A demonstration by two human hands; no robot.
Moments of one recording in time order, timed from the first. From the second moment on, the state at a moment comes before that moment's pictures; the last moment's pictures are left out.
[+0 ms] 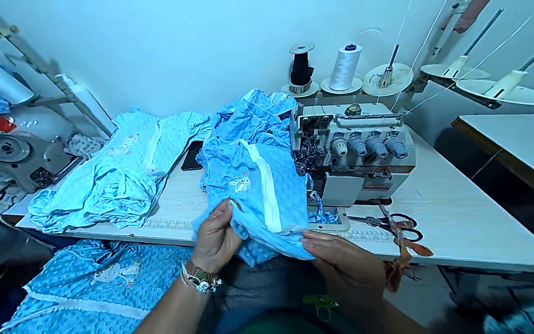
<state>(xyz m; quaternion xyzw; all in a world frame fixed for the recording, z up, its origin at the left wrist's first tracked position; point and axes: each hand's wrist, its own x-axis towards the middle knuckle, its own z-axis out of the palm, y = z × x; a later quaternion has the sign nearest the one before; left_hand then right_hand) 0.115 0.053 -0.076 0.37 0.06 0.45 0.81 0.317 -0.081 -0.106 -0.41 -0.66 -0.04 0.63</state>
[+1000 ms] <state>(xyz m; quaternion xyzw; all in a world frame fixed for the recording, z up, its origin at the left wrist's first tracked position) 0.104 0.085 -0.098 0.62 0.29 0.29 0.67 0.342 -0.084 -0.126 -0.43 -0.72 0.04 0.55</state>
